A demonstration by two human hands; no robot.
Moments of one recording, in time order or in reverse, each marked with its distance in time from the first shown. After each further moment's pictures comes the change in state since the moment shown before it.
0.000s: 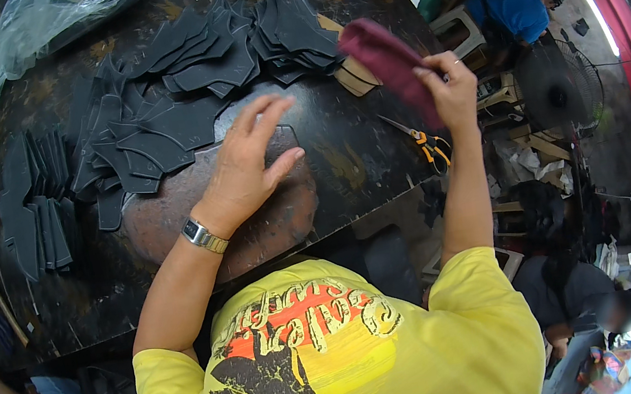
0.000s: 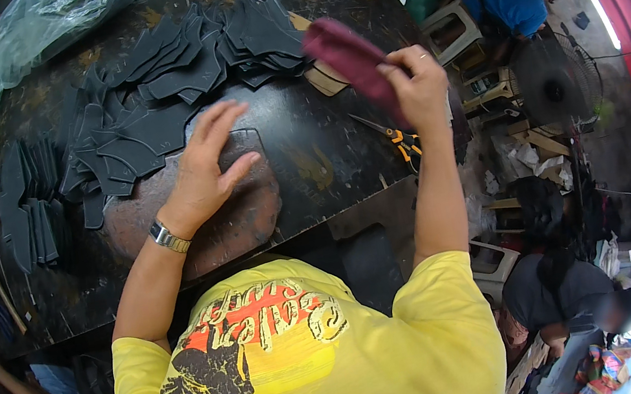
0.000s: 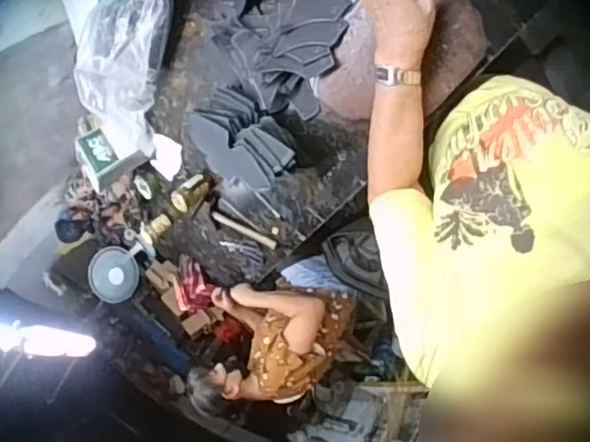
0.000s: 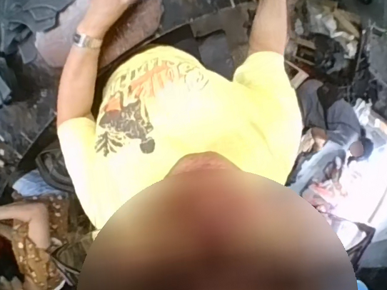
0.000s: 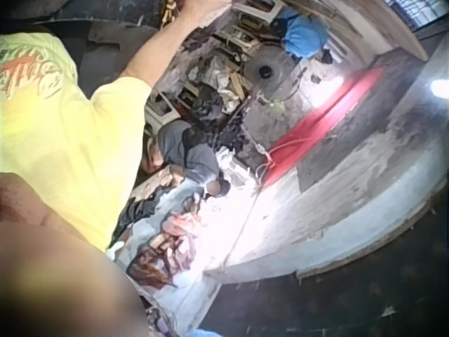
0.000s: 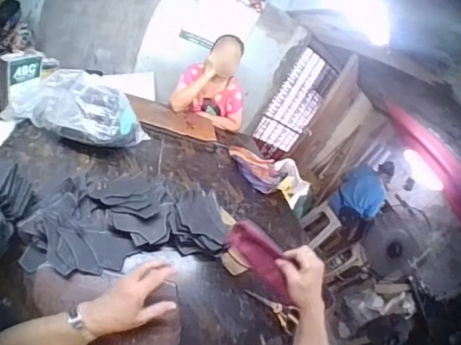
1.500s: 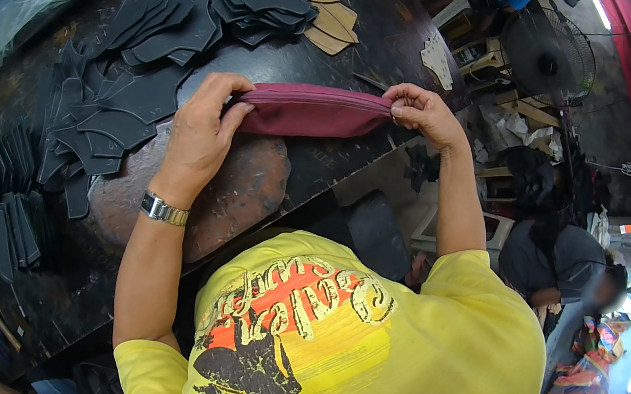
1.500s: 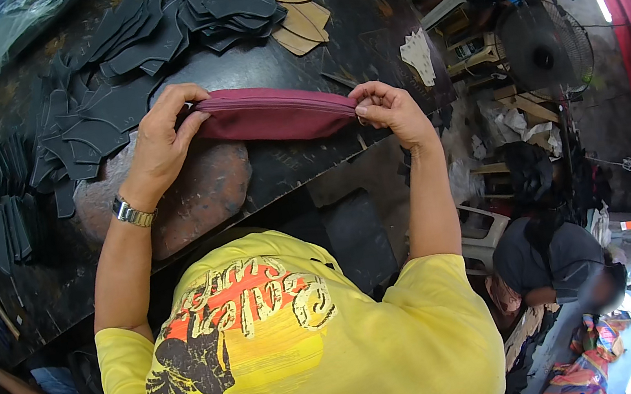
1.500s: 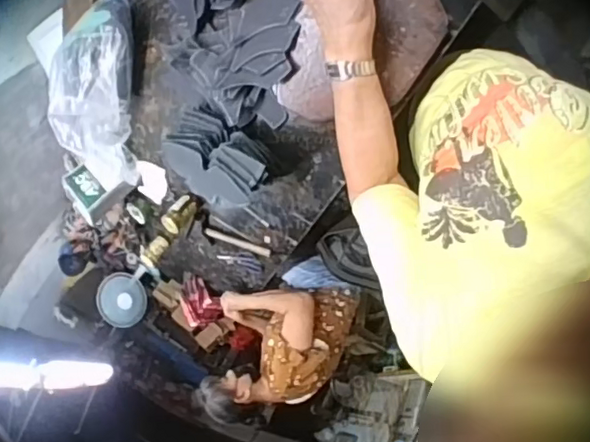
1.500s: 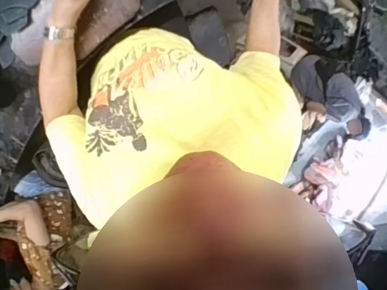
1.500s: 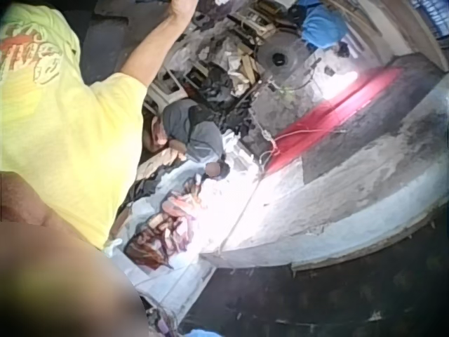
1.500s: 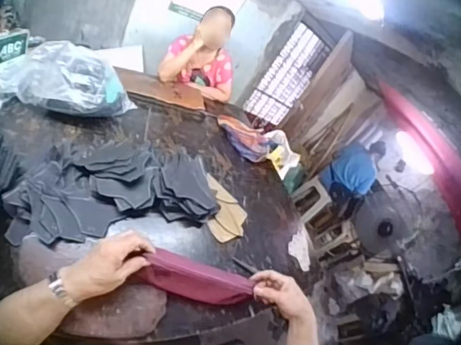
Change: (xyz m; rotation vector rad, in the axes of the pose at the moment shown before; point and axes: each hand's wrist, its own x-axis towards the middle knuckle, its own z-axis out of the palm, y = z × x) left_hand 0.002 -0.008 0.001 -0.124 -0.054 -0.091; right_hand -0.097 0.015 -0.023 0.738 -0.537 0.749
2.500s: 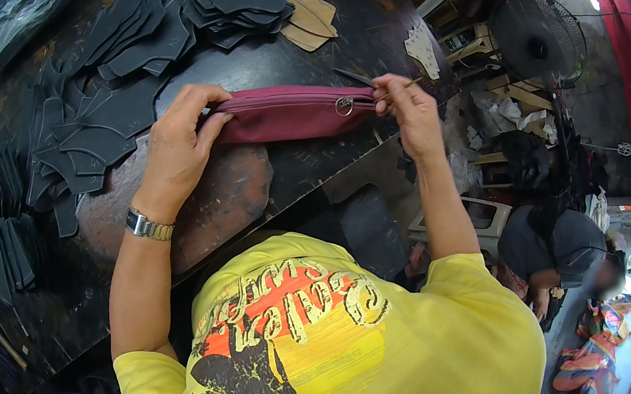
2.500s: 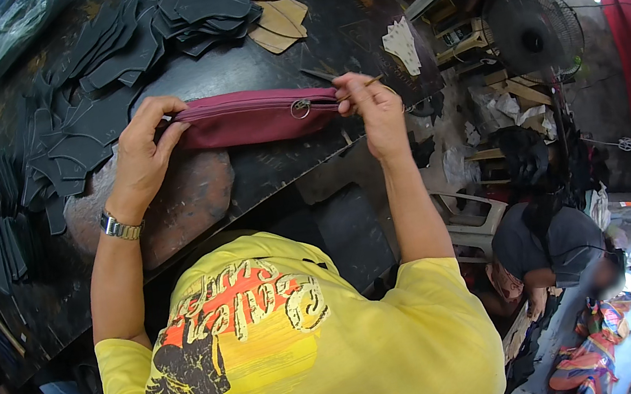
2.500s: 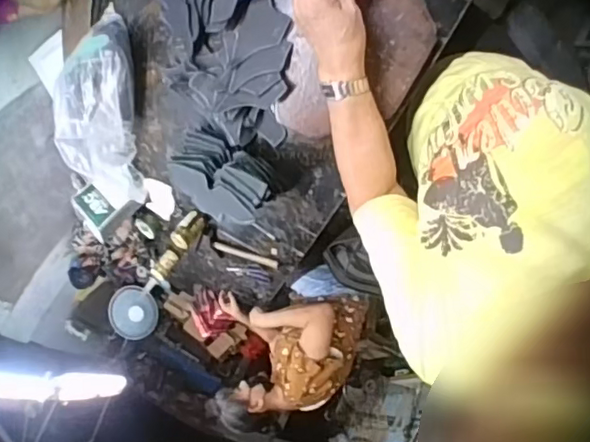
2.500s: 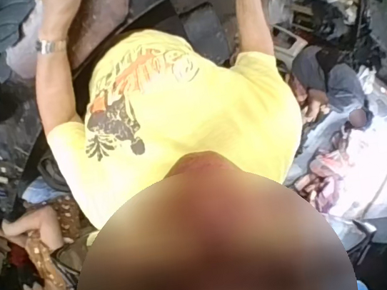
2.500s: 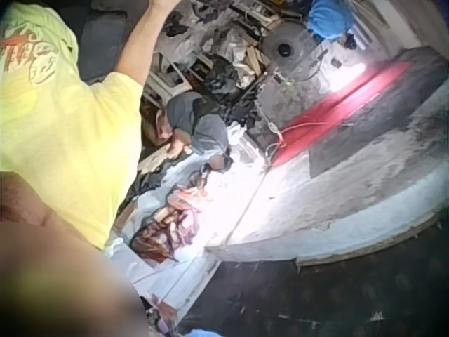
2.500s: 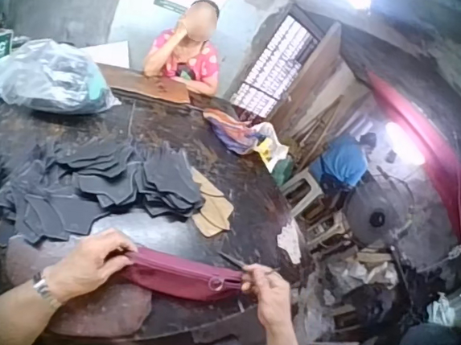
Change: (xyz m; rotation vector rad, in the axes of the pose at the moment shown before) left_hand -0.001 0.004 -0.001 0.049 -0.036 -0.026; right_hand -0.008 0.026 0.034 0.187 0.323 -0.337
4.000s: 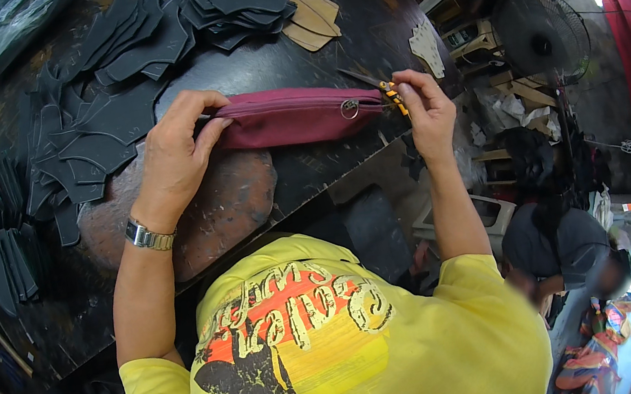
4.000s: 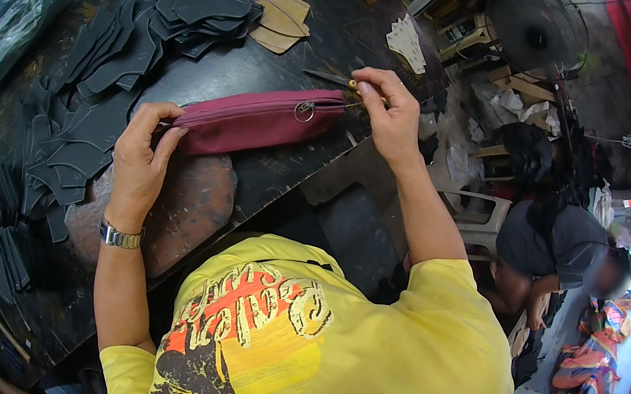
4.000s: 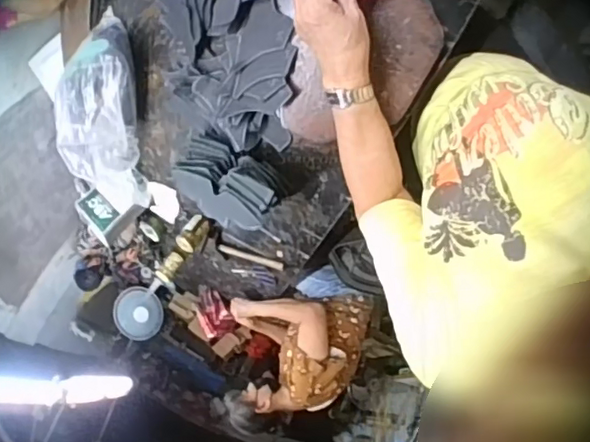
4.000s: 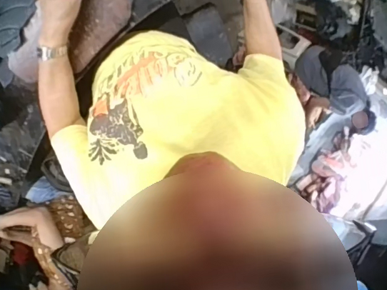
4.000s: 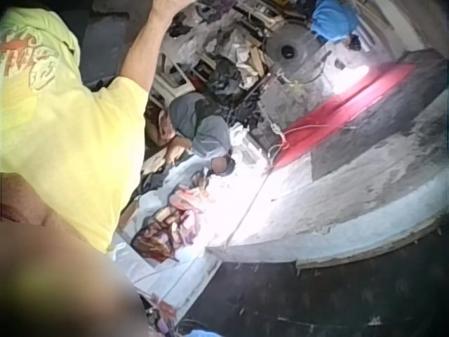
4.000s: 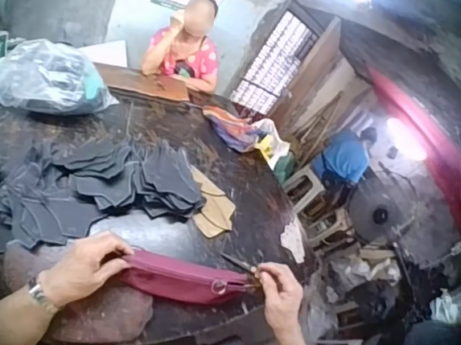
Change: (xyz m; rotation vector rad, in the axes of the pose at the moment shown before) left_hand 0.000 0.003 -0.004 0.038 0.013 -0.038; right_hand -0.001 -0.013 -0.001 -0.441 0.100 -0.313
